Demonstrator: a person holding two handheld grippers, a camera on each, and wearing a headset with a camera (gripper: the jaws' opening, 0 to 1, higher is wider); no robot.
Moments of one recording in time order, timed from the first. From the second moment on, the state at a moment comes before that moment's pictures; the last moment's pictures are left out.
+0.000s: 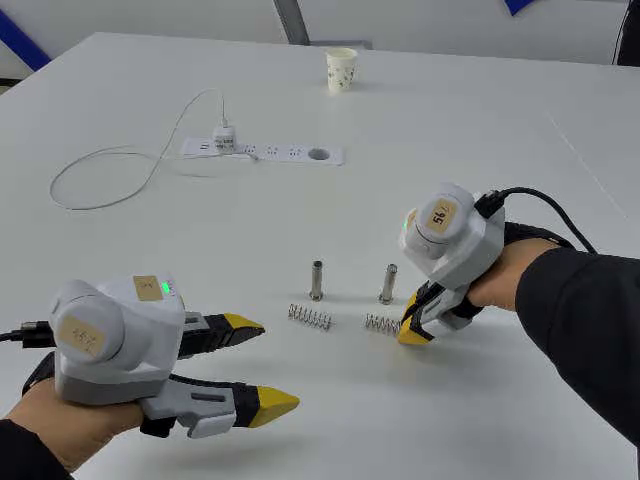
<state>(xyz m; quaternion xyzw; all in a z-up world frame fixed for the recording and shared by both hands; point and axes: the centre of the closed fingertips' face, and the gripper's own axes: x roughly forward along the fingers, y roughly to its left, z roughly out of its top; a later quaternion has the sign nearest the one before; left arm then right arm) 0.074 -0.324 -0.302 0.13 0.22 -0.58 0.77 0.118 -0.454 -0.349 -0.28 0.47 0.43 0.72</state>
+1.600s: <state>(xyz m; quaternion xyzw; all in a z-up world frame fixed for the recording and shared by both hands) 0.055 -0.386 -0.284 0.15 0.16 -0.66 0.72 0.053 -0.396 -0.288 -0.34 0.41 0.54 0.66</state>
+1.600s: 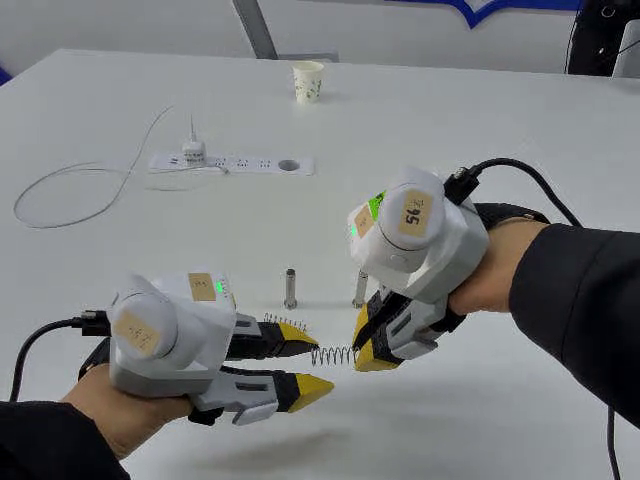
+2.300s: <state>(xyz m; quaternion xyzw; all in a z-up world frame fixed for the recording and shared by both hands) 0.049 -0.388 -0.280 0.16 0.15 -0.67 0.71 0.045 -0.395 -0.288 -0.35 0.40 0.55 0.65</state>
